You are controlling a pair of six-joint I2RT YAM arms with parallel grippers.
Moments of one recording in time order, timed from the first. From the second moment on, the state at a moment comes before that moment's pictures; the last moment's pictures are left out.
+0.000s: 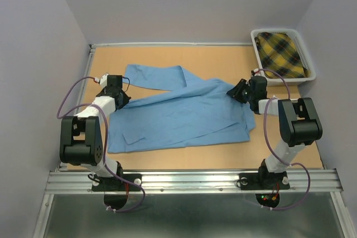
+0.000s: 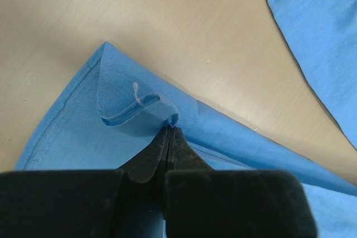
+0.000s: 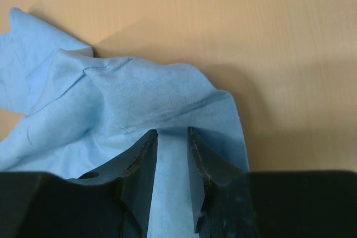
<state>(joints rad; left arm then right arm) -0.04 1.52 0.84 -0.23 -0.22 -0.69 0.06 1.74 0.75 0.42 -0.28 0.63</state>
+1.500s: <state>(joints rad) -0.04 1.52 0.86 -0.24 -0.25 -0.62 0.12 2.02 1.43 -0.14 -0.69 -0.01</state>
